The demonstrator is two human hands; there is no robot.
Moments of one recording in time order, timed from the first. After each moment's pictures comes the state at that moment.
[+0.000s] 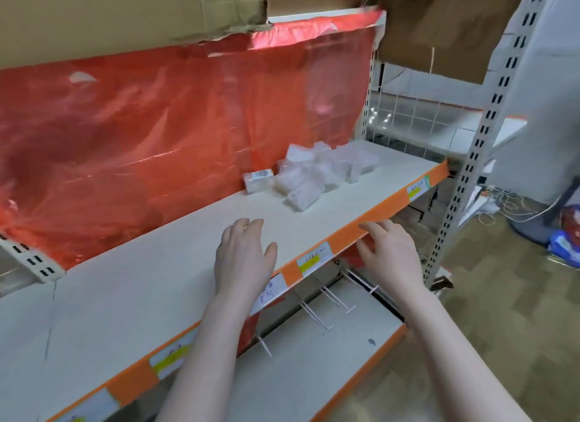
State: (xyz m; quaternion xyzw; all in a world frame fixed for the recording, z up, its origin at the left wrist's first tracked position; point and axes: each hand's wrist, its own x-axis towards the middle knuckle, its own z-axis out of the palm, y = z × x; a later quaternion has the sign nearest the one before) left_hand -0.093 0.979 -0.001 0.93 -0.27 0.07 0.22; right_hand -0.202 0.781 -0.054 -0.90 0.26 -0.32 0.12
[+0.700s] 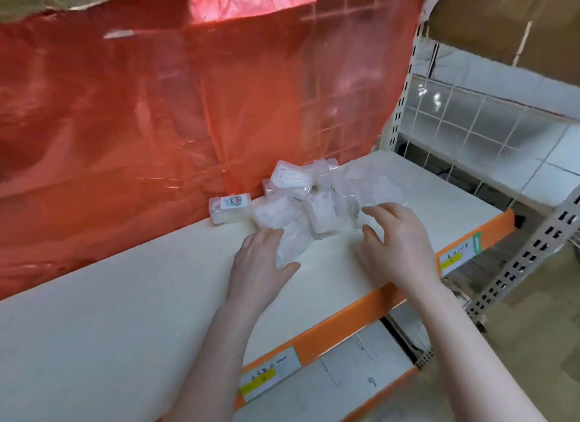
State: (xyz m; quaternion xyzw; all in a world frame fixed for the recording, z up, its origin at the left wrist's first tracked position) left_hand 0.018 0.810 -0.048 0.94 -0.29 0.02 0.20; right_hand -0.068 0.609 -0.050 -0.91 0.17 -0.33 0.18
